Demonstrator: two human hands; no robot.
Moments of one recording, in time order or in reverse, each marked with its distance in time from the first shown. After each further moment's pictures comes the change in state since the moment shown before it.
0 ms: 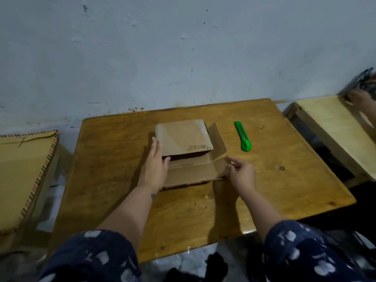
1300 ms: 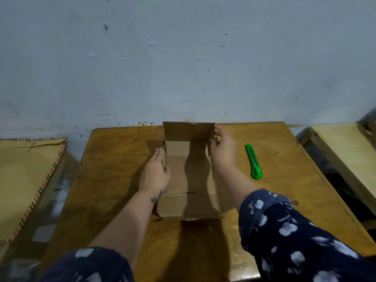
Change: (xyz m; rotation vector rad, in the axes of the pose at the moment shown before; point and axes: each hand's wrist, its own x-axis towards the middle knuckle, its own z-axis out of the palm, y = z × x) left_hand 0.052 -0.007 -0.005 -0.004 0.133 -0.143; right_hand 0.061 -0.127 0.052 -0.028 0.039 -0.393
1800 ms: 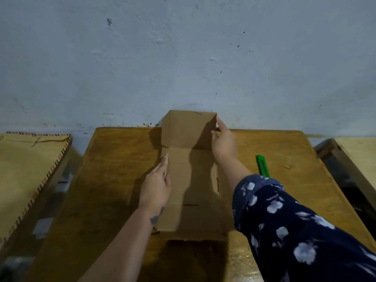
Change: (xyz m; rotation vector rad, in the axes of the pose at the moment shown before) left_hand -0.003 0.002 0.014 0.015 0.131 -0.027; right_hand 0.063 -0.003 0.034 -0.048 -0.137 -0.001
